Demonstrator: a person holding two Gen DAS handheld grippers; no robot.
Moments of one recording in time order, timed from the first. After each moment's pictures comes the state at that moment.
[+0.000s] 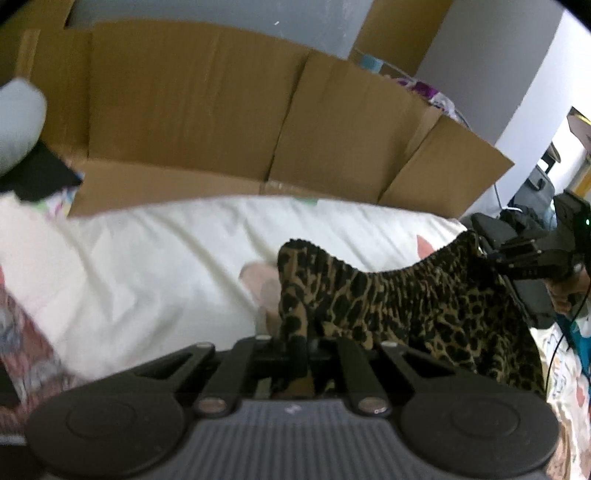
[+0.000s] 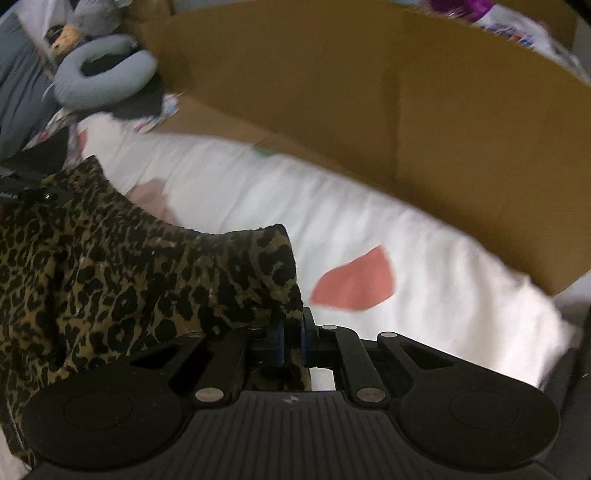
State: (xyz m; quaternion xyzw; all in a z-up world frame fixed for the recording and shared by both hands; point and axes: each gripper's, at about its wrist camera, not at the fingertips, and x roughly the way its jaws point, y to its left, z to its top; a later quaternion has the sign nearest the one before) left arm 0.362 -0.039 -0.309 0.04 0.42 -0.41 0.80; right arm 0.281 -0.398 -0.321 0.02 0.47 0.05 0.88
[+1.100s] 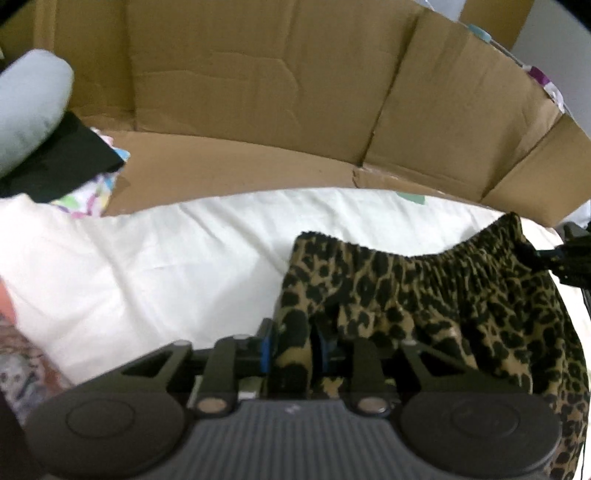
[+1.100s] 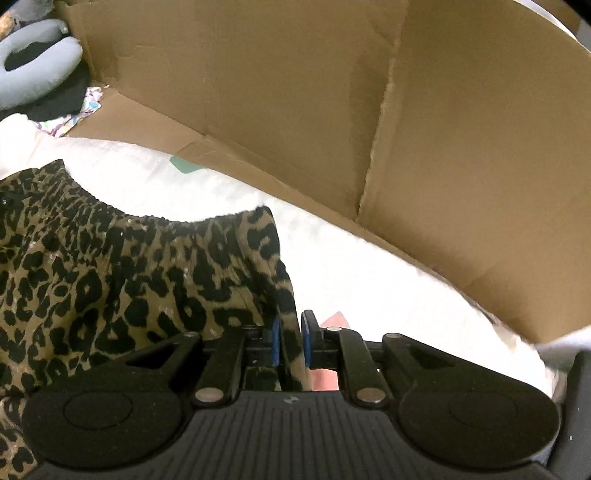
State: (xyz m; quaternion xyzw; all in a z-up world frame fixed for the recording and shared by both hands) left arm 0.423 -0.066 -0.335 0.08 0.49 -0.30 0.82; right arm 0.346 -0.396 -0.356 -0.01 0.48 -0.04 0.87
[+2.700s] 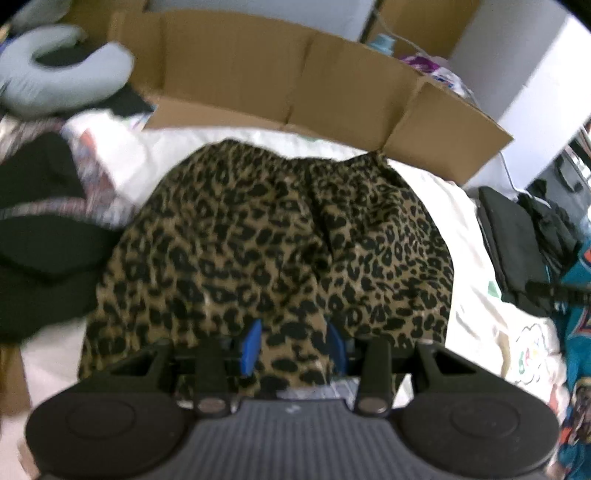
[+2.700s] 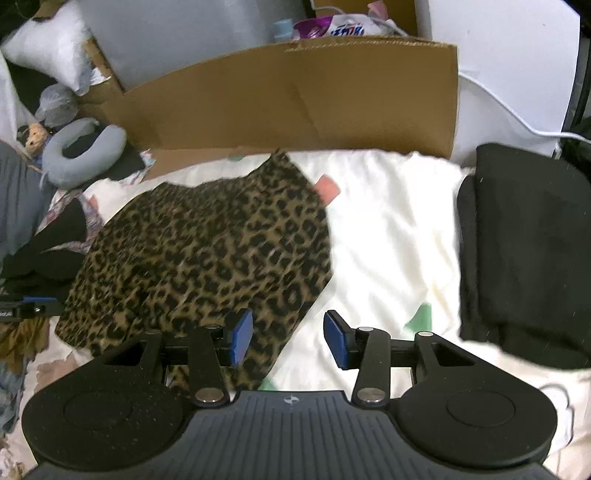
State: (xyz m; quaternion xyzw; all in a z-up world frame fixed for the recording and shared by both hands) left arm 0.173 -0.028 -0.235 0.01 0.53 -0.26 0.81; right arm 0.077 -0.370 -0.244 0.19 0.44 -0.06 0.87
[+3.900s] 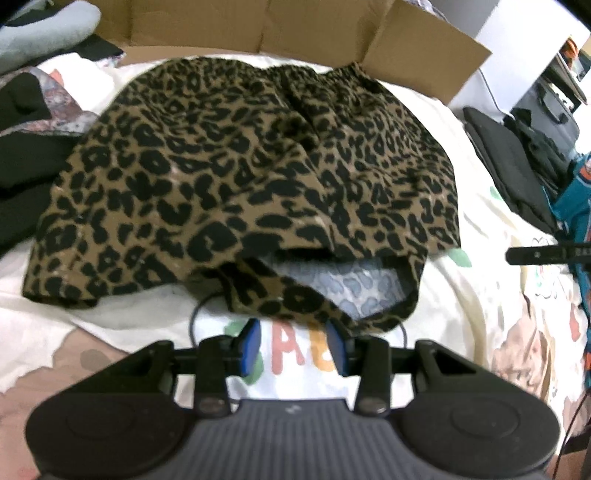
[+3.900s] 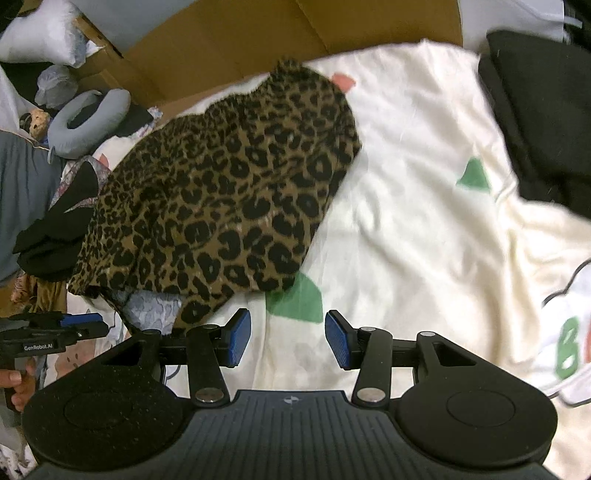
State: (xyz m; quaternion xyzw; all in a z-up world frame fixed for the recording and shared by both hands) left arm 0.116 -0.020 -0.318 0.07 0.55 -0.31 0.77; right arm 0.045 -0.338 -0.339 0.28 0.48 -0.03 0.83
